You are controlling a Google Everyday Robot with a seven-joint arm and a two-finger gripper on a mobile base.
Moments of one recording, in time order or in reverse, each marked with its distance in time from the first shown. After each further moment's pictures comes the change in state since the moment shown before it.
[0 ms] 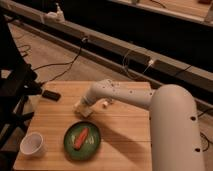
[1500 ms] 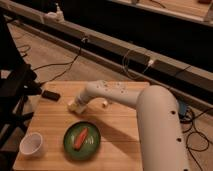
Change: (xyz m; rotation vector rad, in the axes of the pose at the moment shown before) arm -0.031 0.033 0.064 -0.125 -0.057 0.004
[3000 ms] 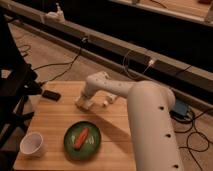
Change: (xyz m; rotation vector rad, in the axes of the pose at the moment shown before) arm 0.008 -0.067 -0.020 0.122 0.156 -0.011
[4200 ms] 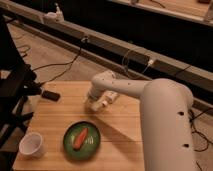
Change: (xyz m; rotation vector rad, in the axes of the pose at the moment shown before) arm 0.039 -0.002 -0.063 0.049 0.116 0.062
